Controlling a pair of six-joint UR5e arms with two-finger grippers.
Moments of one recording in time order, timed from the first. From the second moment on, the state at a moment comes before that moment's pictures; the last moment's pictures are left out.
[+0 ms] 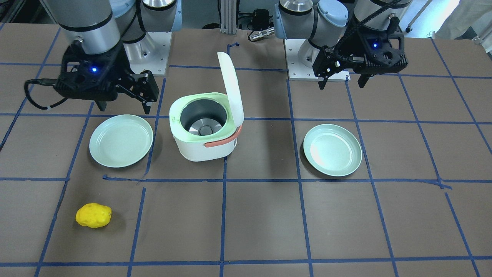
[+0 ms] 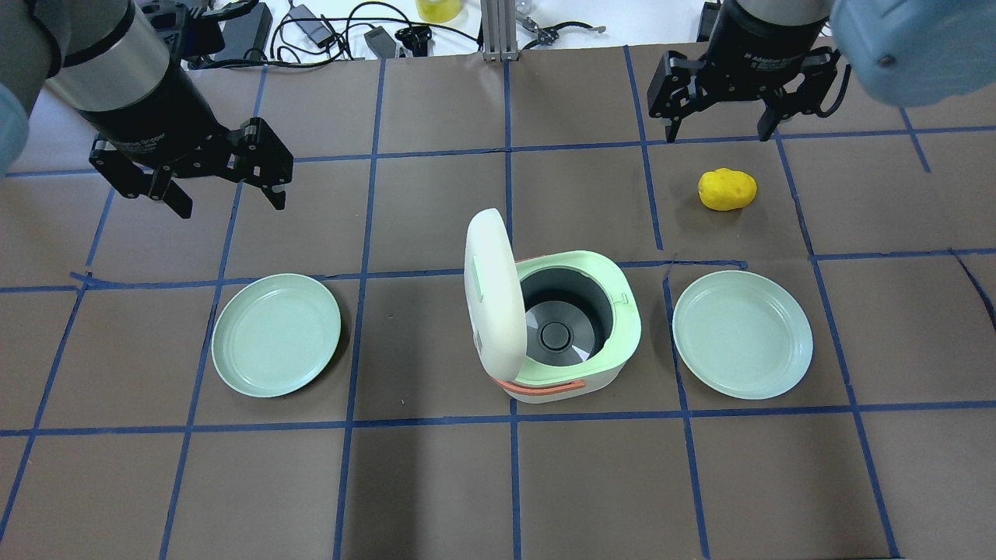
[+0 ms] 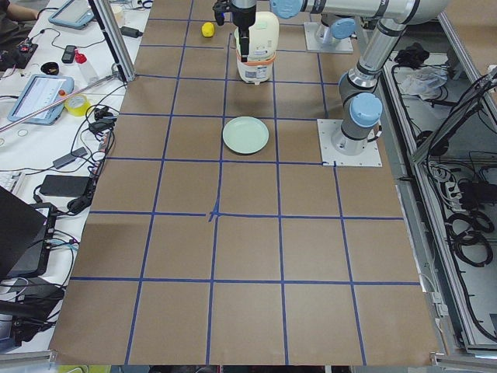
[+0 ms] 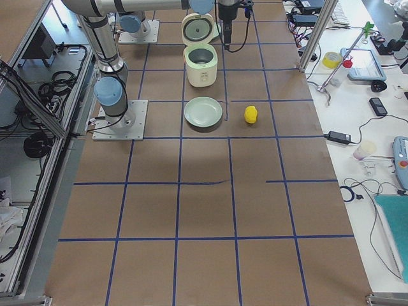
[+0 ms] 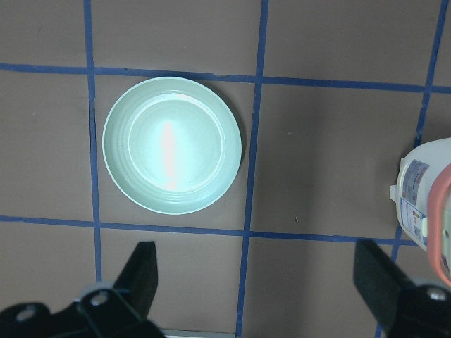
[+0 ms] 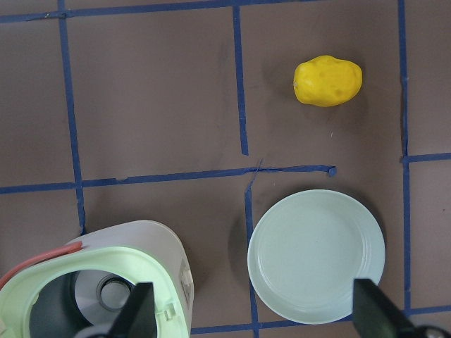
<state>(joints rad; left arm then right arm) -1.55 -1.50 -1.59 -1.62 1.59 -0.05 1.61 -1.51 1.46 -1.60 -1.60 0.11</state>
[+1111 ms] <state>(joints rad) -1.55 -1.50 -1.59 -1.62 1.59 -0.05 1.58 -1.51 1.43 -1.57 -1.61 0.06</state>
